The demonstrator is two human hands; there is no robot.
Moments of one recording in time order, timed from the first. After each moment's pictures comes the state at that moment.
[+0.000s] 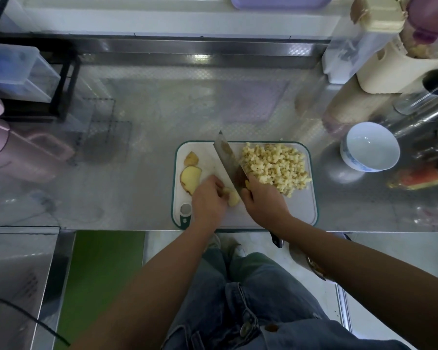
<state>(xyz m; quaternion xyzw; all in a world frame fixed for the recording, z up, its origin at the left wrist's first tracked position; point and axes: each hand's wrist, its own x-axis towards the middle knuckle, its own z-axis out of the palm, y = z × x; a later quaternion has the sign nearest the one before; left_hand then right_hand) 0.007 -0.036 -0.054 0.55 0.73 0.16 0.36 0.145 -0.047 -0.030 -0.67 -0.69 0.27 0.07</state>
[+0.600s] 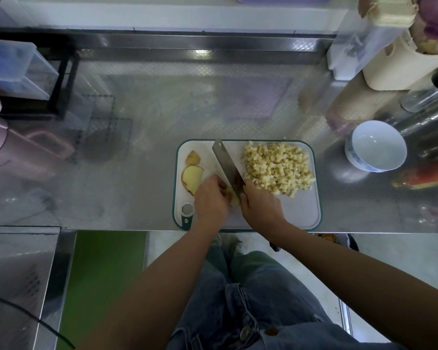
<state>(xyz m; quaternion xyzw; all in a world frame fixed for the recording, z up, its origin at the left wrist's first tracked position) 0.011 -0.033 -0.055 0.55 0.74 0.15 0.35 0.132 -0.053 -0.044 -0.68 -0.68 0.27 0.03</state>
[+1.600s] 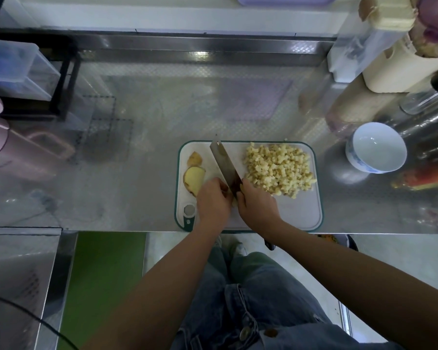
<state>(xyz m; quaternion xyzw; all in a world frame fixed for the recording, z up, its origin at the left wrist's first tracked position) 0.009 -0.033 -0.060 0.55 0.74 0.17 0.34 0.121 -0.047 -0.043 -0.68 -0.67 0.28 0.05</state>
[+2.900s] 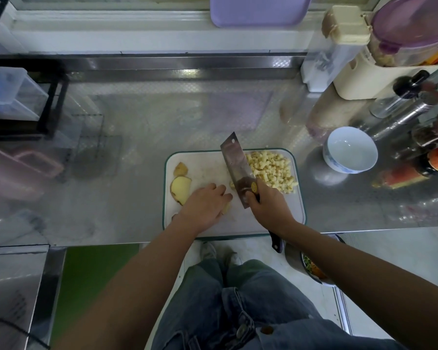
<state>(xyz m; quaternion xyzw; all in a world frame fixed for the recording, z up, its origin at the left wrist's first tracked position) -0.004 -0.016 -0.052 0.92 0.38 -0.09 0.10 0.175 -0.051 -0.026 -0.70 -0.62 0.31 0.15</state>
